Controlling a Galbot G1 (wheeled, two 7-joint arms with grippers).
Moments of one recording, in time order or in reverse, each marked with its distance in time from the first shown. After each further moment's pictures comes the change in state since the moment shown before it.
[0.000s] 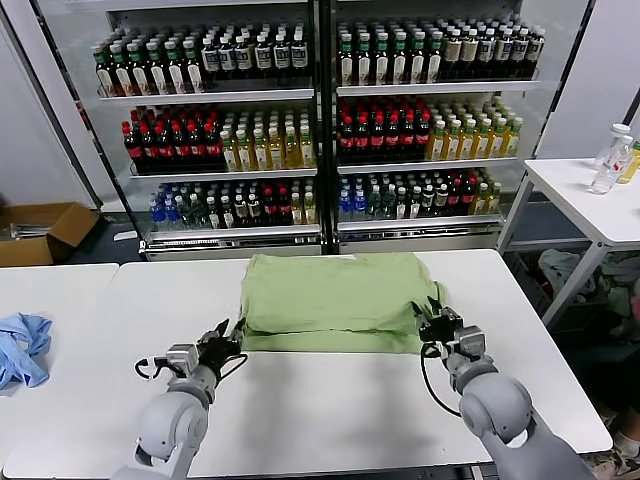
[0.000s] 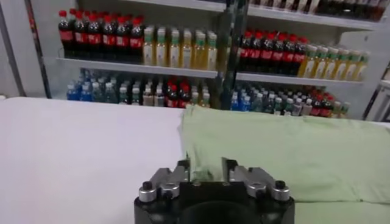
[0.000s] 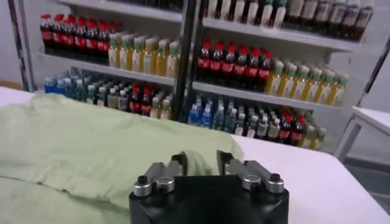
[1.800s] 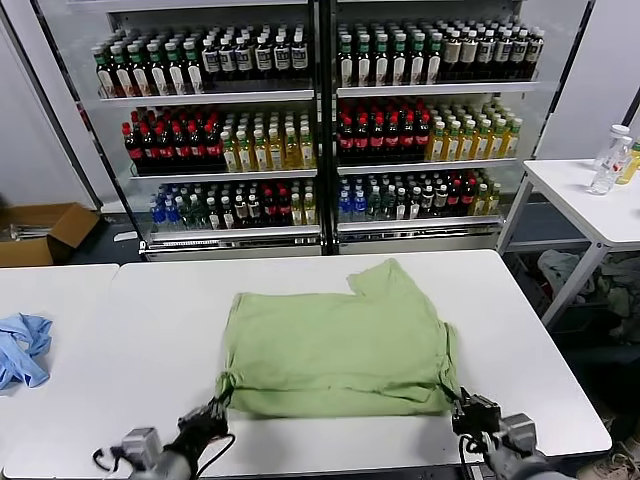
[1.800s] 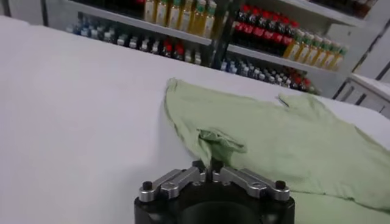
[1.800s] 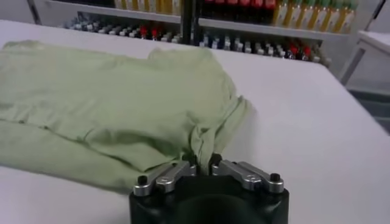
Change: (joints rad) left arm 0.493 0.002 -0.127 -0.420 -0.160 0.041 0.010; right arm -0.538 -0.048 0.270 0.367 0.034 -0.061 -0.072
